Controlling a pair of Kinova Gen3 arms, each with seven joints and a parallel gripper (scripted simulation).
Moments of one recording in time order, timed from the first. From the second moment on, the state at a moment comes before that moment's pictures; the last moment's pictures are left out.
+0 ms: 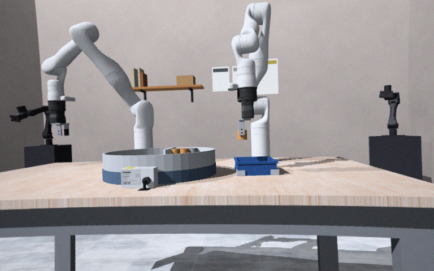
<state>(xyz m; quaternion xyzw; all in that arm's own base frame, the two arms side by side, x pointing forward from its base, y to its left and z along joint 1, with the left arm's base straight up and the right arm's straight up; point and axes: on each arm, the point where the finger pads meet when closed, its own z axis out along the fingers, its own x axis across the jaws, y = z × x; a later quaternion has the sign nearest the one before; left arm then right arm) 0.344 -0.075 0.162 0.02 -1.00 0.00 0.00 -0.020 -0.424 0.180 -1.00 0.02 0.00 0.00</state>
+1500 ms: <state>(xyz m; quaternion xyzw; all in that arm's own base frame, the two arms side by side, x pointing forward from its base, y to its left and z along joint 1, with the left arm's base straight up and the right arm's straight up) 0.355 -0.031 0.162 0.02 -1.00 0.00 0.00 -0.020 -0.424 0.180 -1.00 0.02 0.00 0.00</state>
